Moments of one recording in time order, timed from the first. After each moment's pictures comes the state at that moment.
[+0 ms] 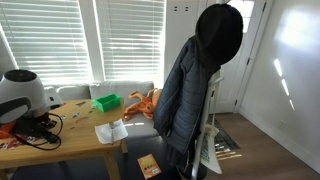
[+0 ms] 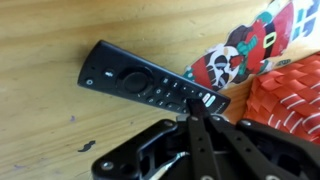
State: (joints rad) arm 0.26 -0.30 -0.12 -2.56 0.51 2.58 -0.33
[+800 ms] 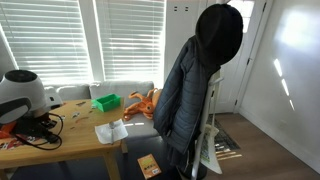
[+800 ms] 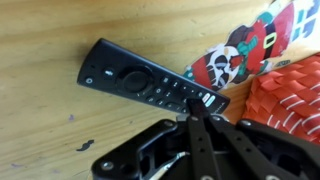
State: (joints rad) arm 0.26 -0.30 -0.12 -2.56 0.52 2.58 -0.35
